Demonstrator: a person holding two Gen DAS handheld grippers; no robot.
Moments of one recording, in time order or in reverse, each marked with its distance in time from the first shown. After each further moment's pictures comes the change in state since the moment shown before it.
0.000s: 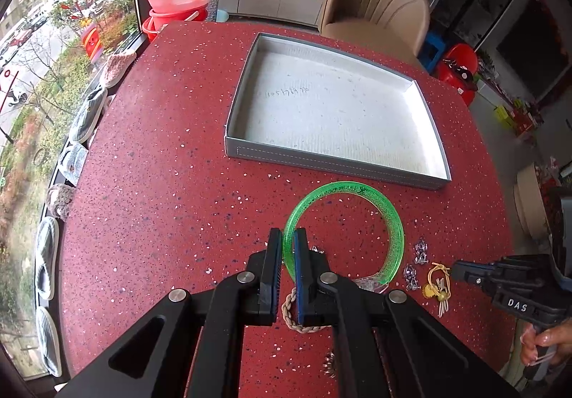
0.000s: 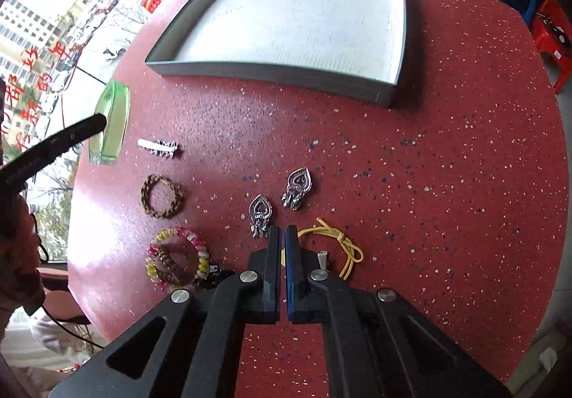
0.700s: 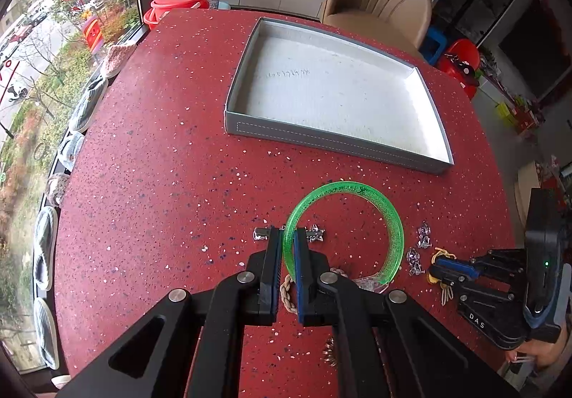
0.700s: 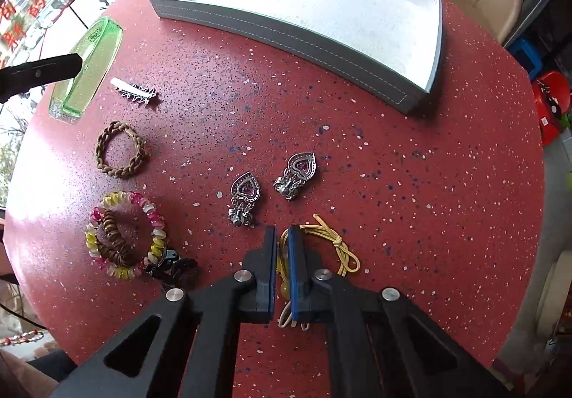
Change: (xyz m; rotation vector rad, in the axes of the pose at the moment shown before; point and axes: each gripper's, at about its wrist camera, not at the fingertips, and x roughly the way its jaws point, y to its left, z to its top) left arm 0.004 -0.002 -0.017 -0.009 0.025 0.002; right arm 0.028 0.014 -0.010 -0.210 -0.005 -0.227
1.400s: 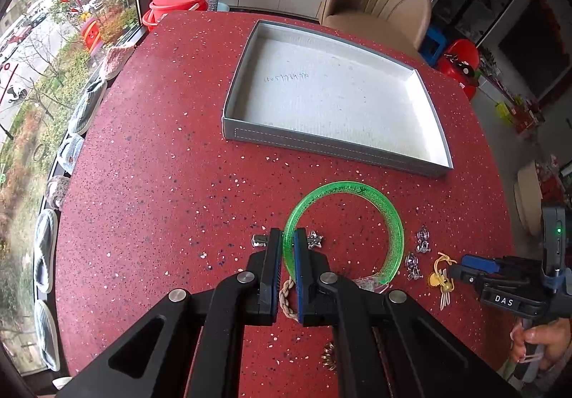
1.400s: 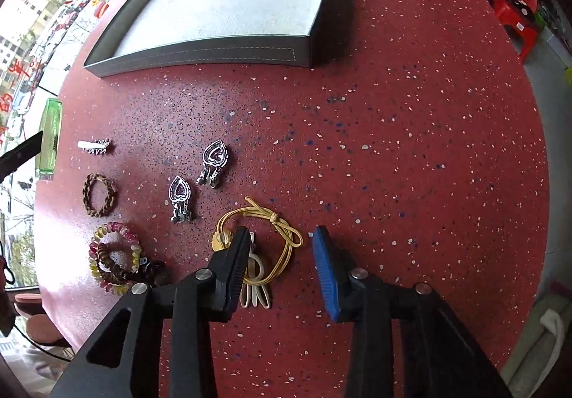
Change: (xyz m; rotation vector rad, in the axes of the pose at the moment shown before) left arm 0.001 -0.001 0.007 0.005 0.001 -0.001; right arm -0.004 -0.089 -0.030 0.321 0.029 0.088
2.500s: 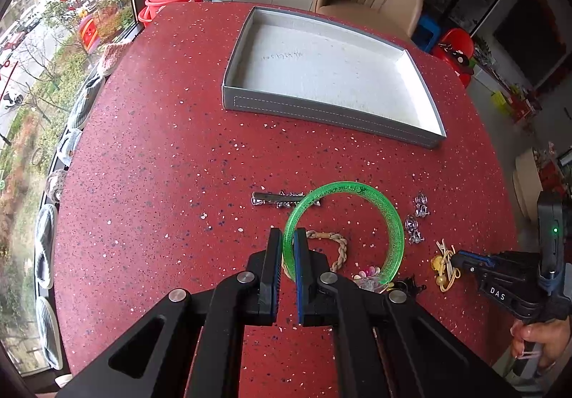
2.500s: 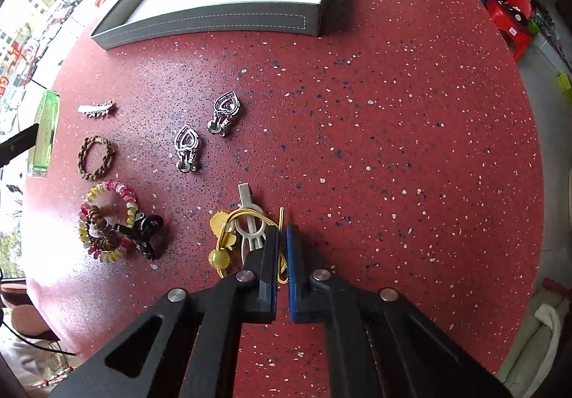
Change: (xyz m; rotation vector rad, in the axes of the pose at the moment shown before) left arm -0.010 0.001 -0.034 0.032 0.018 -0.006; right arm 0.011 0.028 -0.022 0.014 -0.015 -0.026
